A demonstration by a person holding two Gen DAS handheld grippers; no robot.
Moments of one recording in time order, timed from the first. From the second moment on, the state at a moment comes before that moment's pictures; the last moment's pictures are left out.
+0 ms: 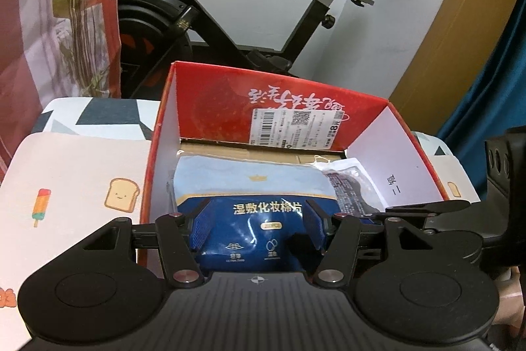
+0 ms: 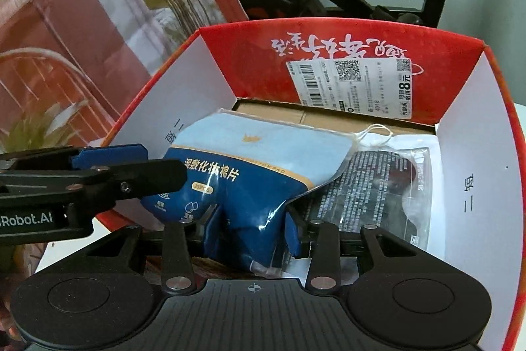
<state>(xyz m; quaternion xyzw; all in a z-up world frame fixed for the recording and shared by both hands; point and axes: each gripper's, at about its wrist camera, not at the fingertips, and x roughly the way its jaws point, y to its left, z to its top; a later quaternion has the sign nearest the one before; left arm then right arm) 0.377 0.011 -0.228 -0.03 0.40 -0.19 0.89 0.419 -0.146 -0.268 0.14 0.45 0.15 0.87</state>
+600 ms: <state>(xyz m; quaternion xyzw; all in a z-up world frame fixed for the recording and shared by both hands) 0.341 0.010 -0.209 0.01 0.37 -0.17 0.91 0.354 -0.181 -0.221 0.07 0.37 0.05 0.93</state>
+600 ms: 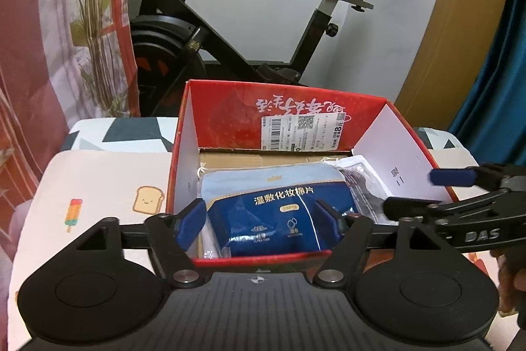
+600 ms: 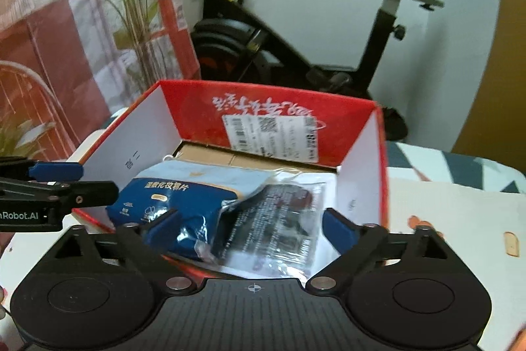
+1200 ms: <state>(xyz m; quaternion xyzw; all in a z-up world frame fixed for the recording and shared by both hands) 0.269 0.010 -0.199 0.03 0.33 -0.15 0.93 0.261 -0.192 -0.210 0.08 0.30 0.01 0.95</state>
